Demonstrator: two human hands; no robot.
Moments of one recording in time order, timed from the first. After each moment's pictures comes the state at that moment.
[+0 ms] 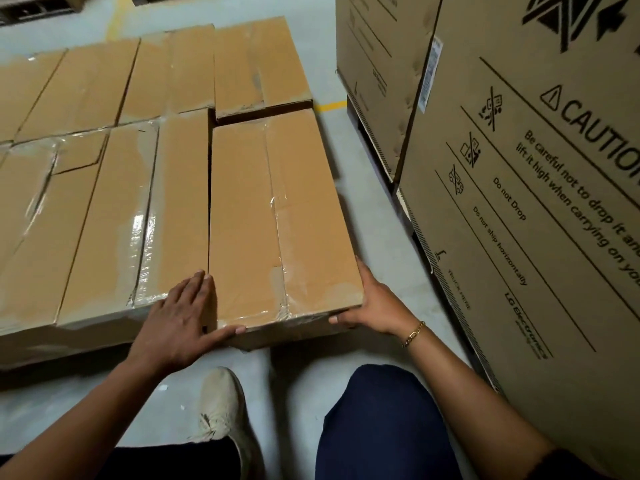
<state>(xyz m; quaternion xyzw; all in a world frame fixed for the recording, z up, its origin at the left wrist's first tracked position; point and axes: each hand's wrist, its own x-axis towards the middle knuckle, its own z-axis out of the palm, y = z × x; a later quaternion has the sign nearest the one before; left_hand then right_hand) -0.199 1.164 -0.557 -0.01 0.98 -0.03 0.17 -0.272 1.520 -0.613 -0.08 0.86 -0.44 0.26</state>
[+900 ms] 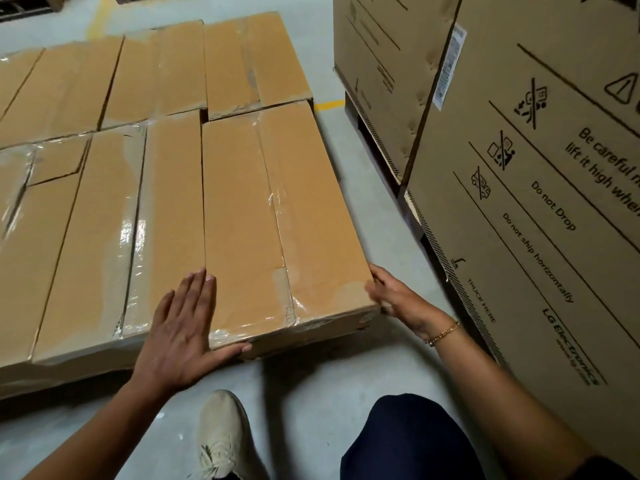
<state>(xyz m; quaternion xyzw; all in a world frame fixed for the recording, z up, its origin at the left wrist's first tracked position) -0.222 1.143 -0.588 0.06 0.99 -0.02 0.09 -0.310 1.519 -0.633 0.02 0.70 -0.64 0.33</state>
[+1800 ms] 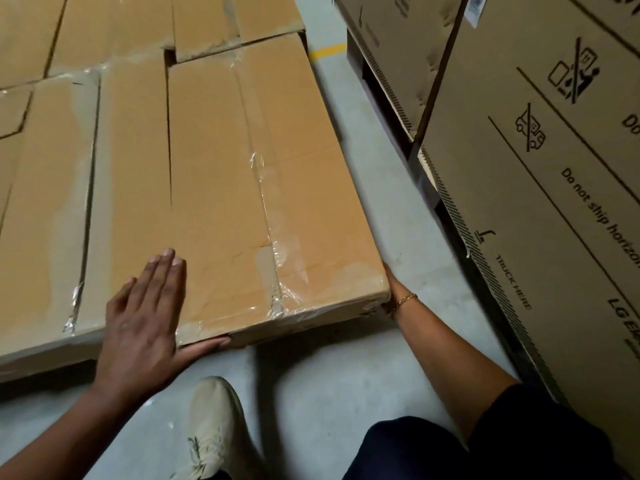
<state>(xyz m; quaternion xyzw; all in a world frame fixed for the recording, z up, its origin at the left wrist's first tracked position) -0.225 1.145 -0.615 0.06 1.00 -0.03 0.03 -0.334 1.482 -0.698 0.23 0.59 -0.72 0.30</state>
